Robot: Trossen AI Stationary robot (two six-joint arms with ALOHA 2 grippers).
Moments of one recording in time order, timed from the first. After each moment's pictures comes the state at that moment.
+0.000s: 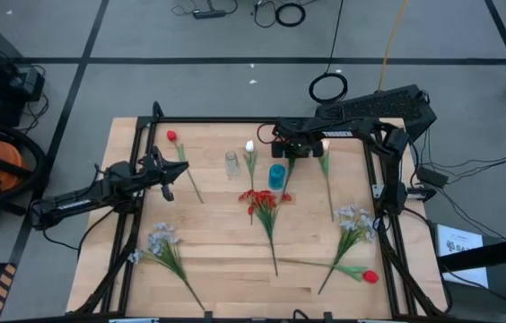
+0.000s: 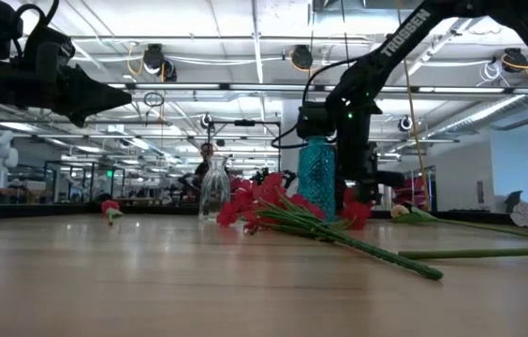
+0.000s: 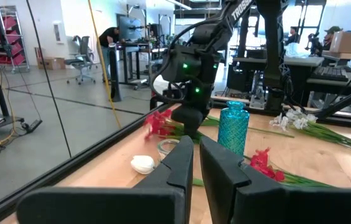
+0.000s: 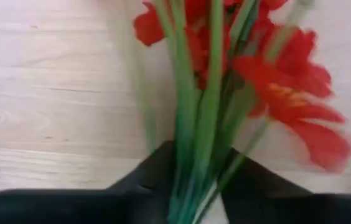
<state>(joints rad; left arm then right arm) 0.29 0.01 0.01 0.03 -0.05 -0.02 -0.53 1.98 1.27 -0.67 0.10 1.01</state>
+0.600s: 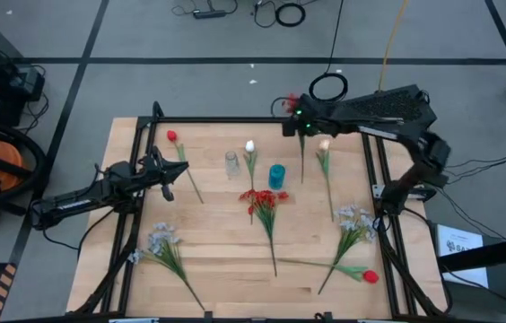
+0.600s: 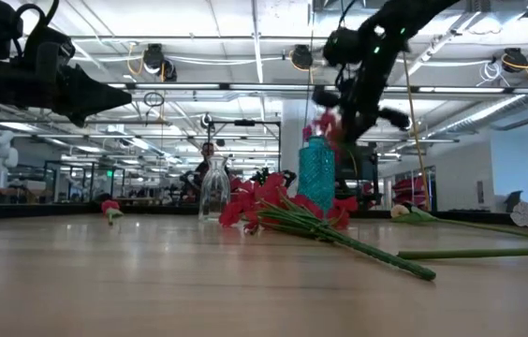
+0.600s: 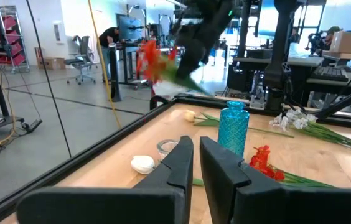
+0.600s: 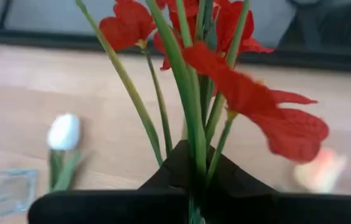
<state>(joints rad) 0.29 0.01 0.01 0.03 -0.05 -0.02 -0.55 1.58 1.27 -0.69 0.27 0.84</state>
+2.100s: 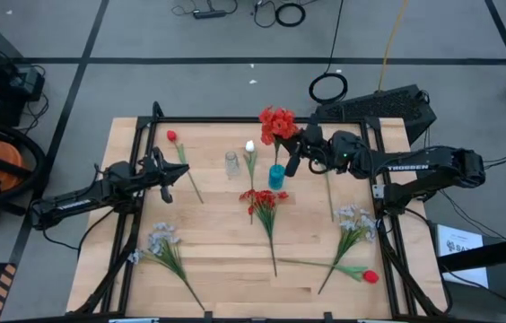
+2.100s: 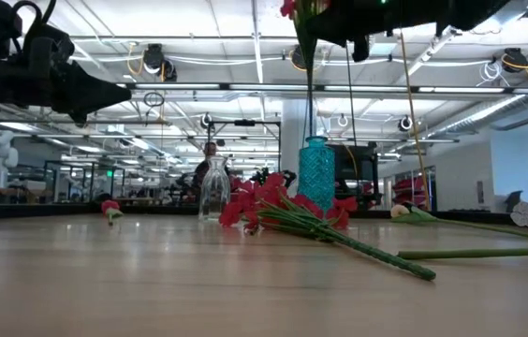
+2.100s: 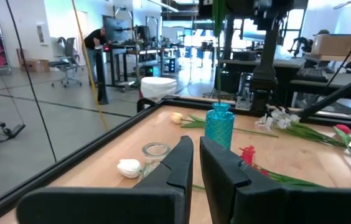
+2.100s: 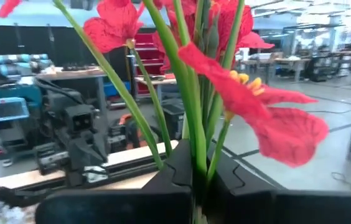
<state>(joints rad) 0.29 0.01 0.01 0.04 0.00 -0.02 -0.17 1.25 0.80 0.54 0.27 0.03</state>
